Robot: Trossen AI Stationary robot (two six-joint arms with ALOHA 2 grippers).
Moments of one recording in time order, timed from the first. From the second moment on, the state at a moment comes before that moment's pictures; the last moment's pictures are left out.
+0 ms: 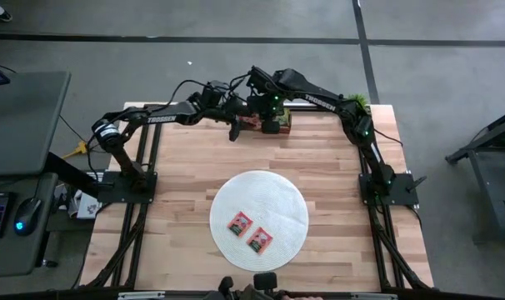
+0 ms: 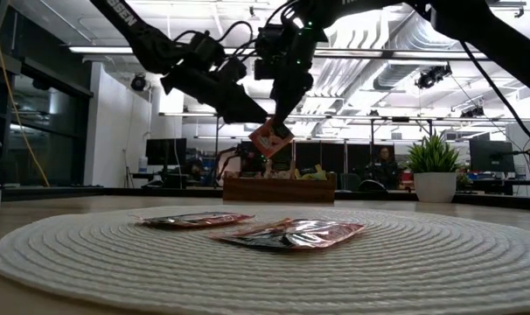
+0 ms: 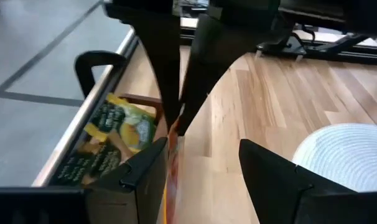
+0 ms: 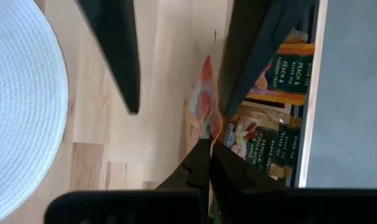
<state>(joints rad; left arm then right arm) 0.64 1.67 1.07 0.15 0.54 0.22 -0.50 2.21 2.26 -1.25 -0.11 -0.58</state>
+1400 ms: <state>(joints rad) 0.62 1.74 1.12 0.18 0.51 0.19 -0.49 2.22 2.26 -1.25 -0.12 -0.55</state>
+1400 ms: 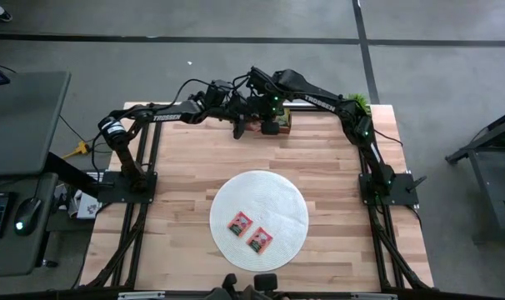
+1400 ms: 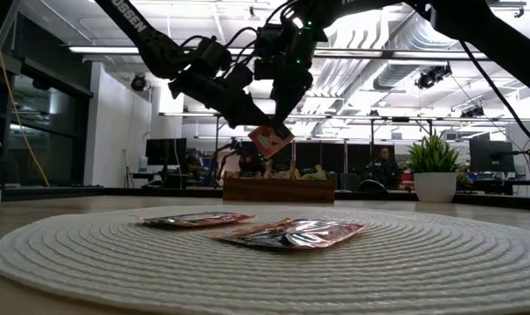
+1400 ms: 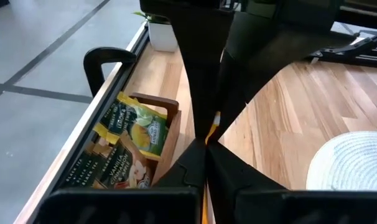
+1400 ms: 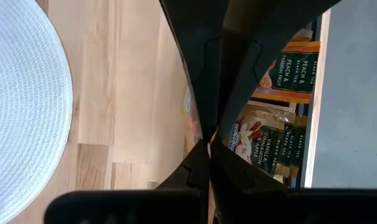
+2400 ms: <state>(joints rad) 0.81 1.74 1.12 0.32 0.62 0.10 -0.66 2.02 2.26 -1.25 -0.10 -0.24</state>
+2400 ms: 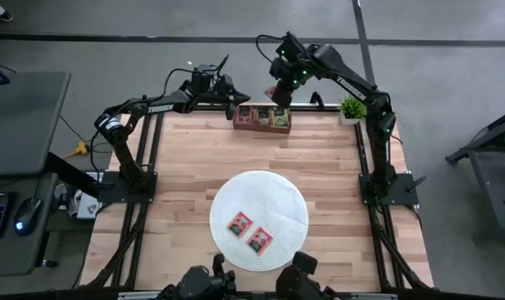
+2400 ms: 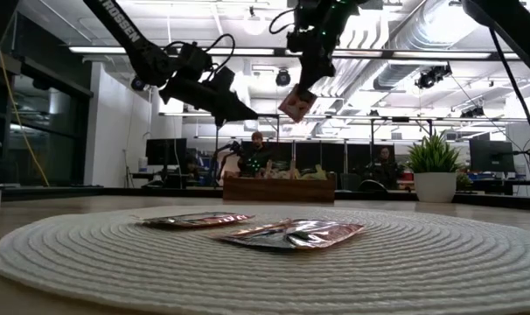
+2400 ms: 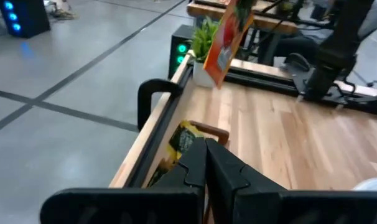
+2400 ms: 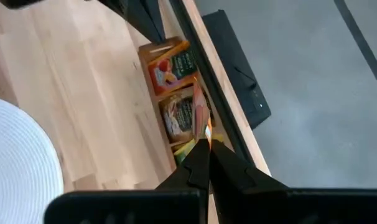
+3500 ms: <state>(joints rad) 0.74 1.74 1.12 0.23 0.89 0.15 -0.47 2.03 1.96 -1.03 -0.17 -0.33</state>
